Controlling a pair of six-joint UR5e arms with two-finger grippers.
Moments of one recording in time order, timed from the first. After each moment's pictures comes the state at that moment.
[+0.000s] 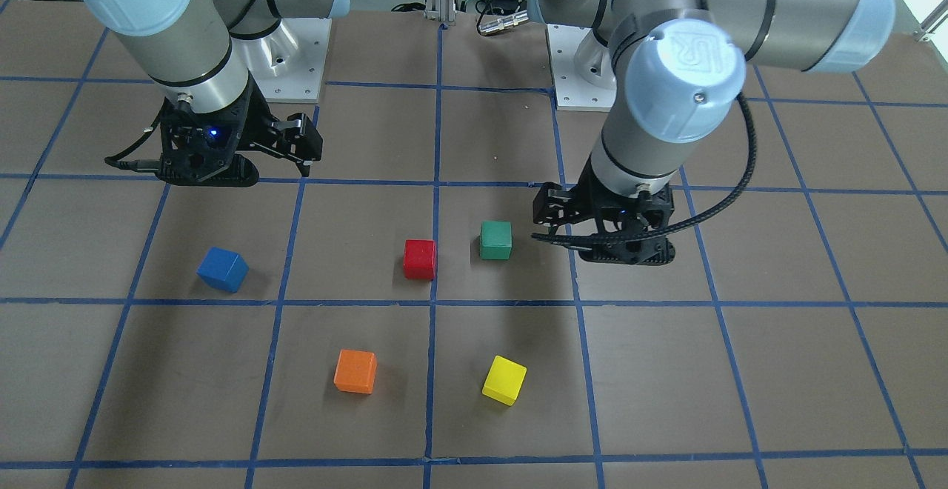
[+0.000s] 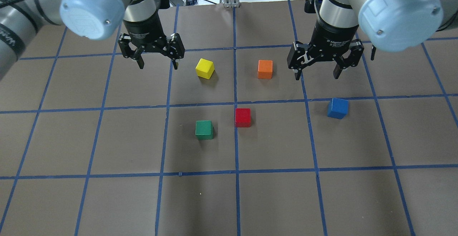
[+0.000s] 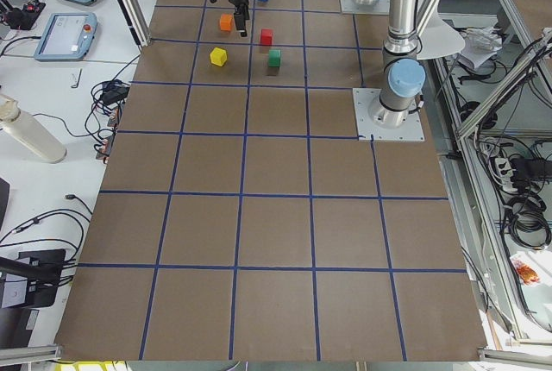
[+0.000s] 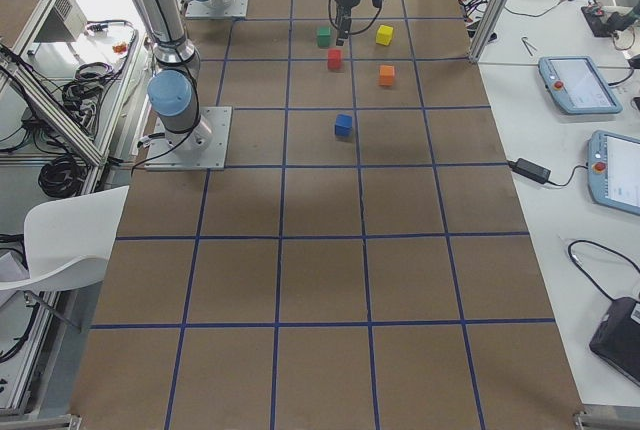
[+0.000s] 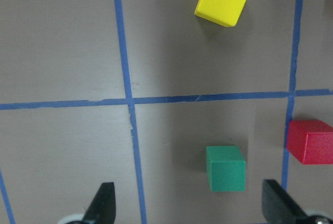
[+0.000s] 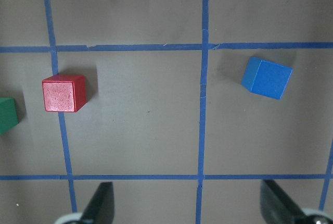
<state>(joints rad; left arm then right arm) -1.64 -1.83 -1.45 -1.58 1.59 -0.01 1.64 -1.47 1.59 -1.56 -1.54 0.08</state>
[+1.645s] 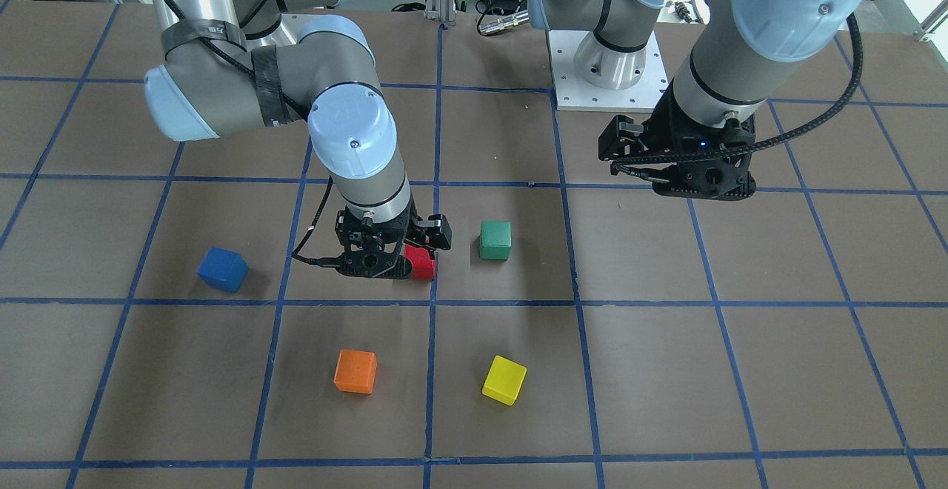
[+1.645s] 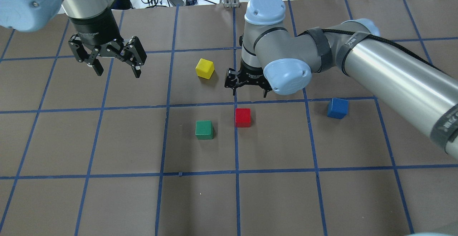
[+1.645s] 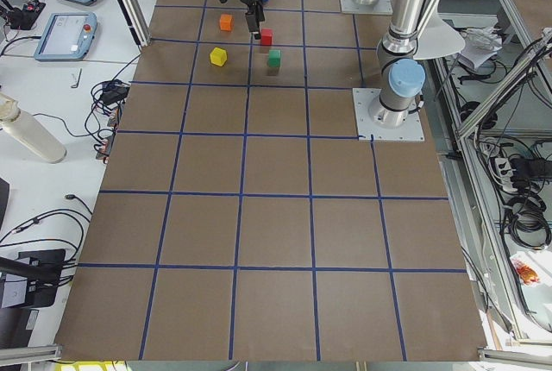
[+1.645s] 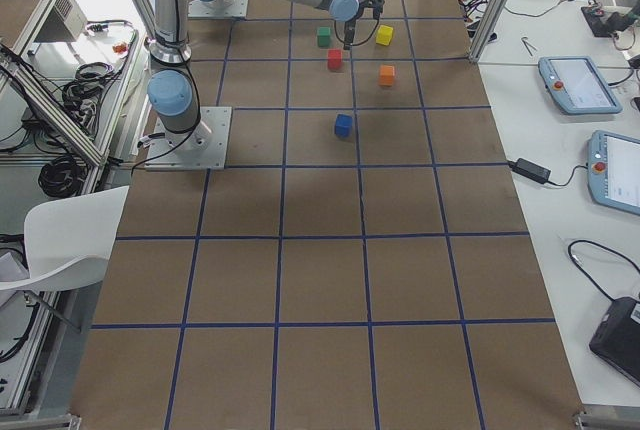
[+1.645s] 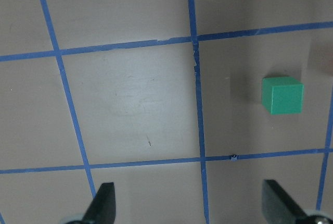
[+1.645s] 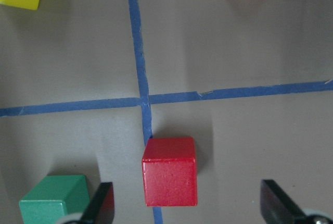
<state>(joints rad) -1.56 -1.71 -1.46 -1.75 1.64 0.09 1.87 -1.19 1.66 -1.99 -1.47 0.39</state>
